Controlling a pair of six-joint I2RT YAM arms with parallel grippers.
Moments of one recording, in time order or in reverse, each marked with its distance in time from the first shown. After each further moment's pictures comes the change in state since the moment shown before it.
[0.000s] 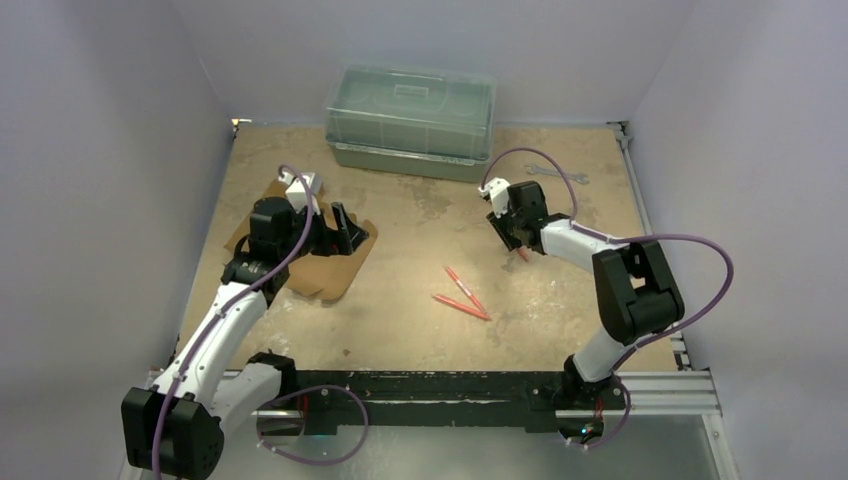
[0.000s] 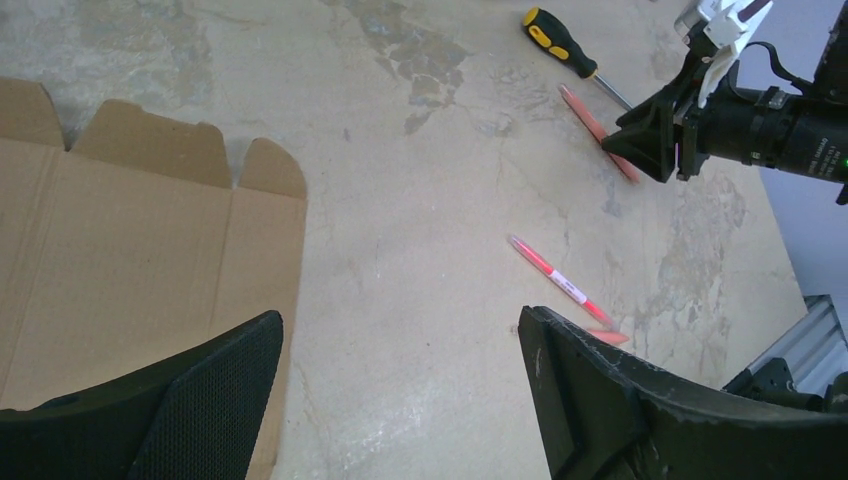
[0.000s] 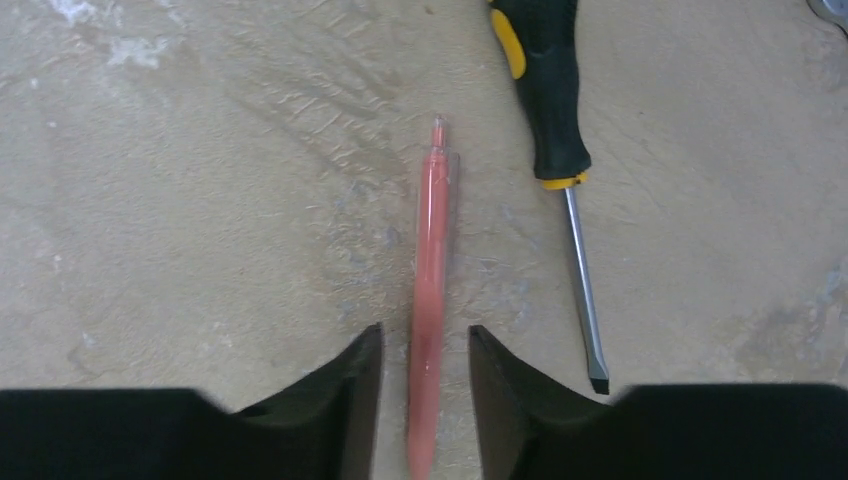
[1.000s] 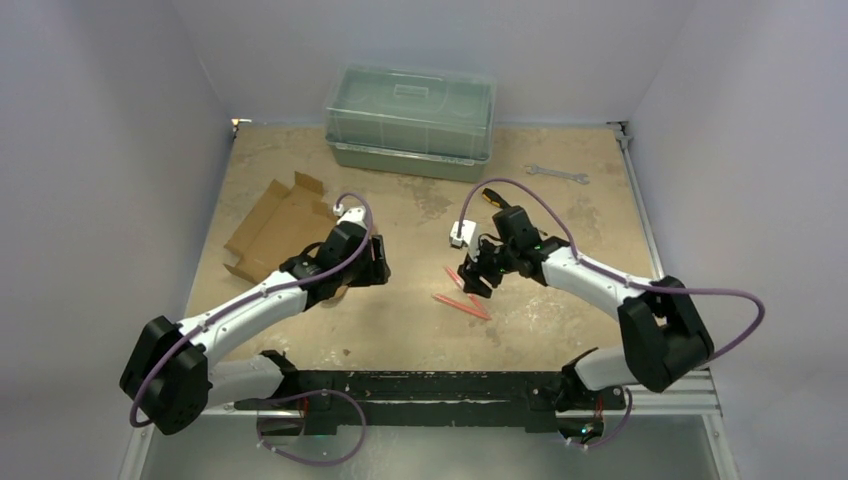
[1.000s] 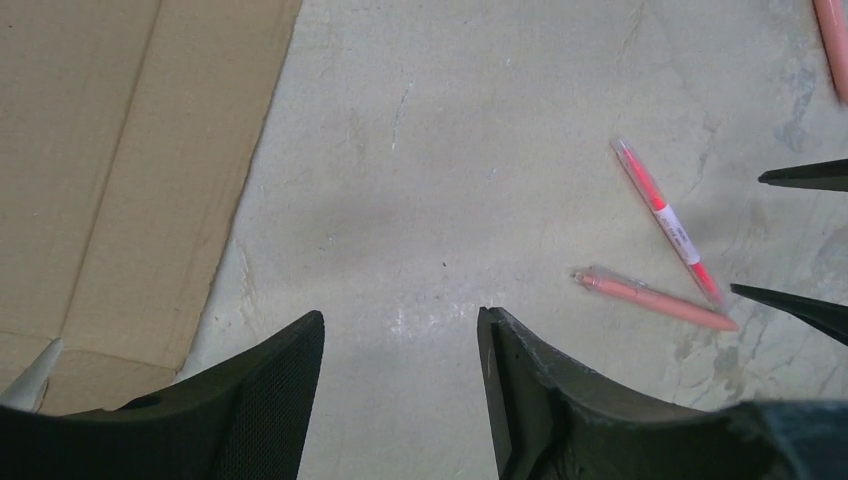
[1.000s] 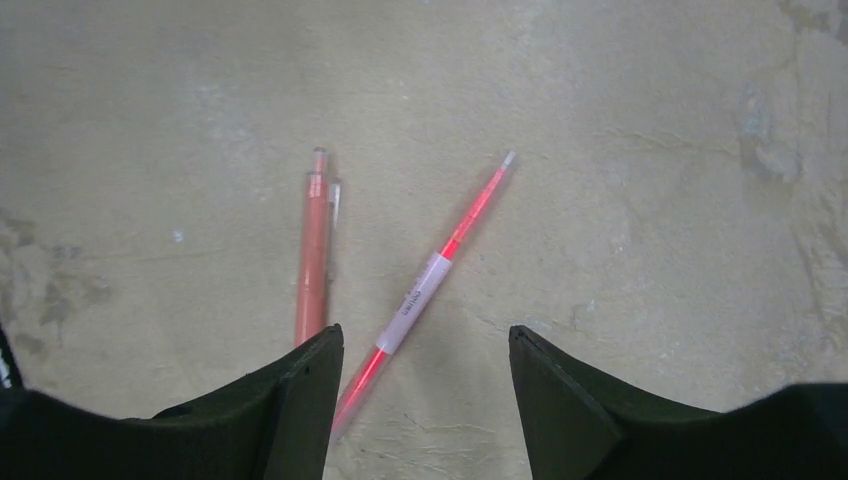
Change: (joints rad) left arm -0.450 0.219 -0.018 -0.113 -0.493 -0.274; right arm 0.166 -0.270 -0.146 -0.164 -0.576 -0.209
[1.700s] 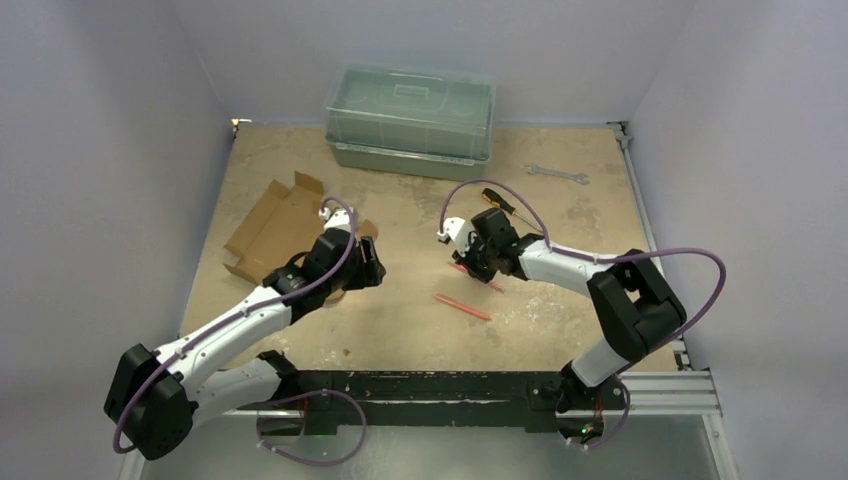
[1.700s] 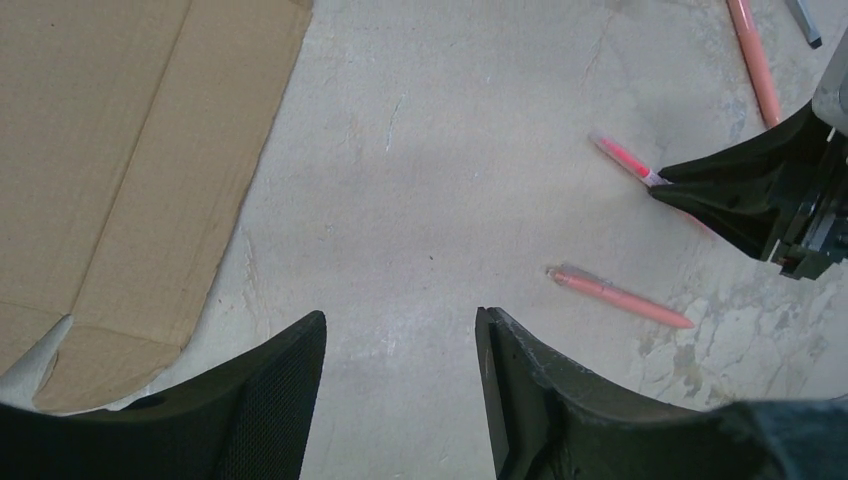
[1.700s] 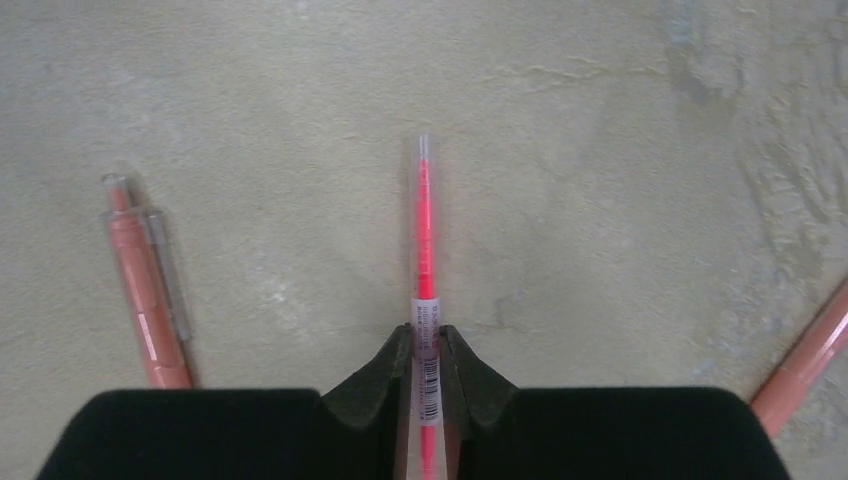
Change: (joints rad) left arm 0.000 -0.138 -0.053 -0.006 -0.027 -0.049; right arm 0.093 0.200 0.059 0.080 0.359 0.134
